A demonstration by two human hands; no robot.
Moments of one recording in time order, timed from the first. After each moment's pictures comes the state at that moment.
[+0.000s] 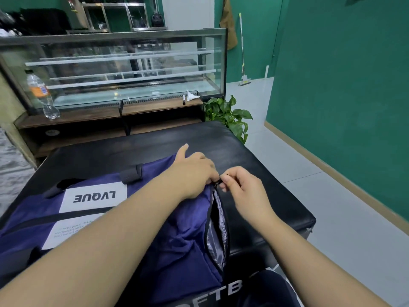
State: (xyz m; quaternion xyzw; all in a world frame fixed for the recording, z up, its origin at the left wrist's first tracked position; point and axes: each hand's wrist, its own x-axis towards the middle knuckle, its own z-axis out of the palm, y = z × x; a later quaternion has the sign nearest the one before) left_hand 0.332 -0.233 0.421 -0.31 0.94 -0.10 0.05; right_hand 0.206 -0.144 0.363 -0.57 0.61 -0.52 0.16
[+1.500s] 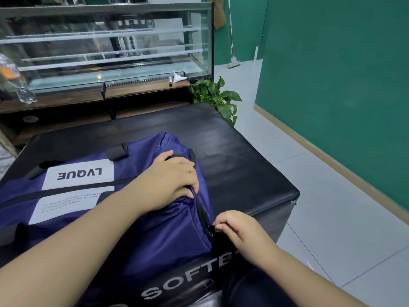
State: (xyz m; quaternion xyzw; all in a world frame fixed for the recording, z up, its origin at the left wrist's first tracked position) left_hand 0.386 -0.212 0.379 -0.17 0.98 -0.01 -0.09; right_hand 0.208 -0.064 0.272 -0.71 0.57 -0.39 0.14
